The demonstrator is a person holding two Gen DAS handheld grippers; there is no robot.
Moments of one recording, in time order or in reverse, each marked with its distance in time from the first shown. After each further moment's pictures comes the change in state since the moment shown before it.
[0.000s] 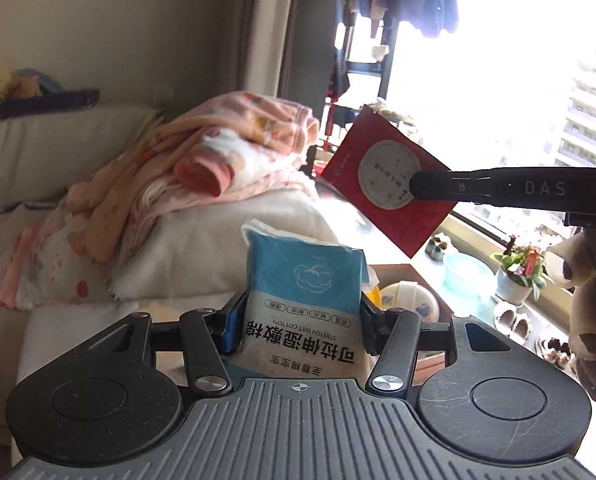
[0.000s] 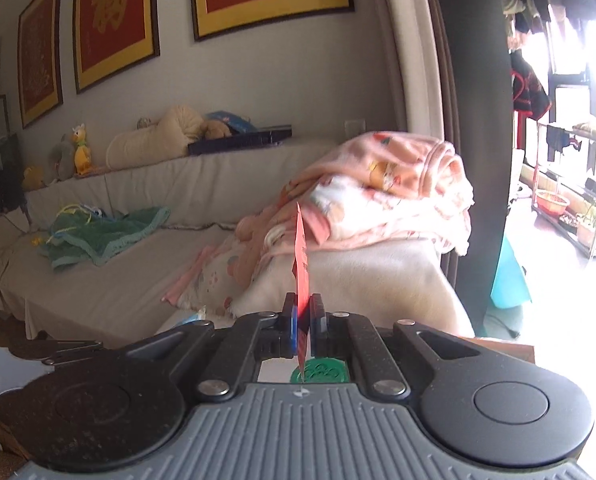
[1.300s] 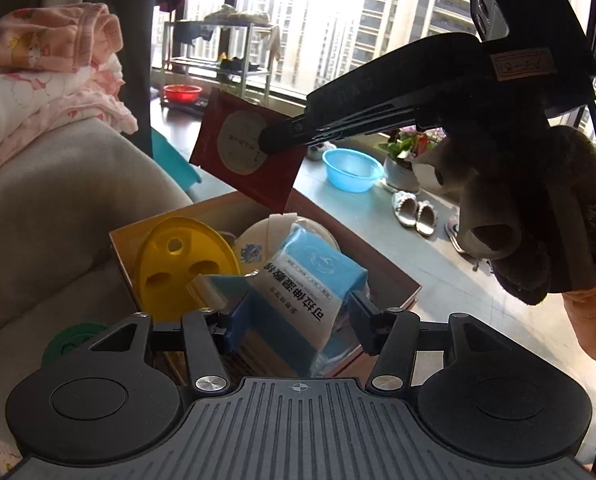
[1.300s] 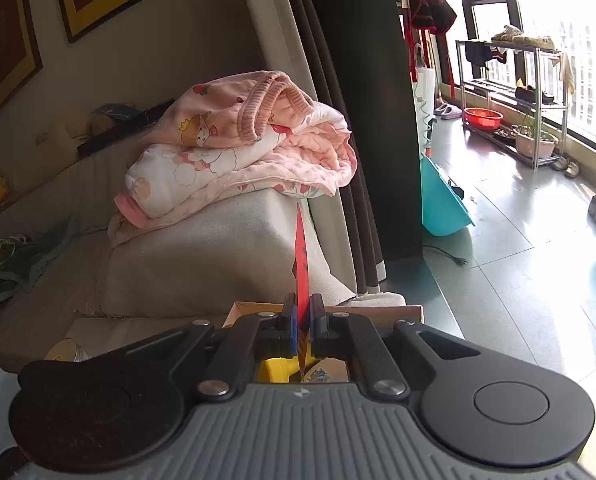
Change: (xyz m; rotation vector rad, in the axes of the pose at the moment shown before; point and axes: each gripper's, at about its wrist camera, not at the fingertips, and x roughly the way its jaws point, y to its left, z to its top) left arm 0.165 -0.072 -0.028 0.274 0.288 -0.368; right arm 0.073 -0.162 -0.024 0.238 0.174 -0.159
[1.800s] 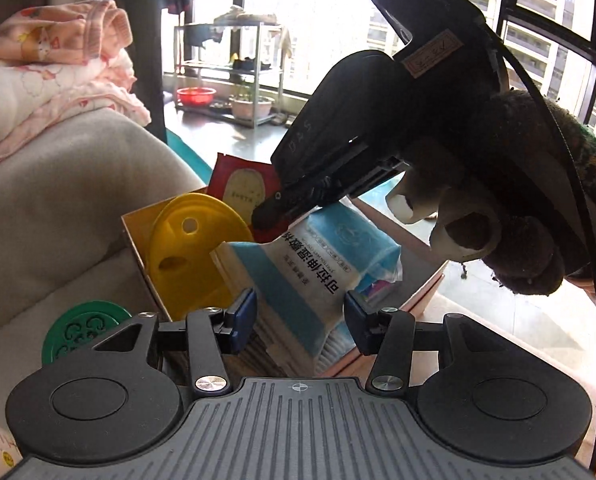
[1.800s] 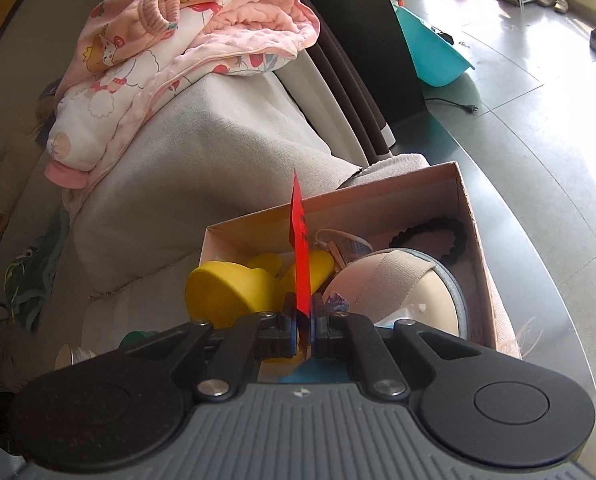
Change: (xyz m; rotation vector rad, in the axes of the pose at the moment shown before) left arm 0.004 0.005 -0.015 -0.002 -0.016 0.051; right arm 0.081 -0.027 -0.024 0.306 0.351 0.057
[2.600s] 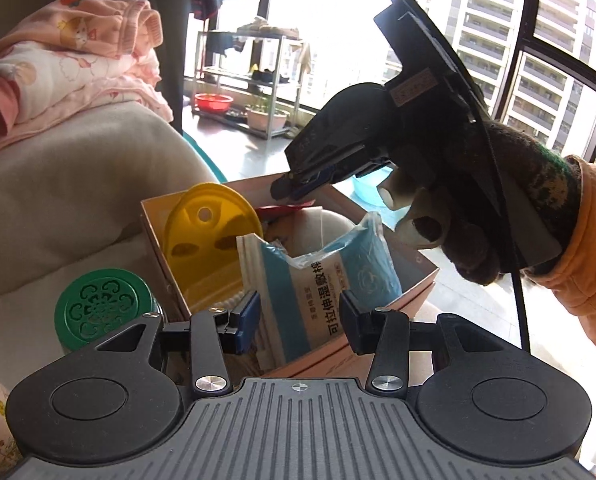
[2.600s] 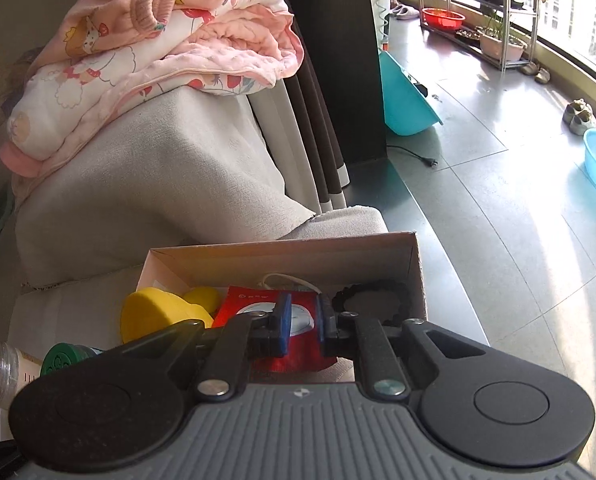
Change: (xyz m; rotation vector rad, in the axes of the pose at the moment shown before) left arm -0.022 -0.001 -0.013 -0.088 -0.056 0.019; right arm 0.001 0.006 0.015 -0.162 -0.108 -0.176
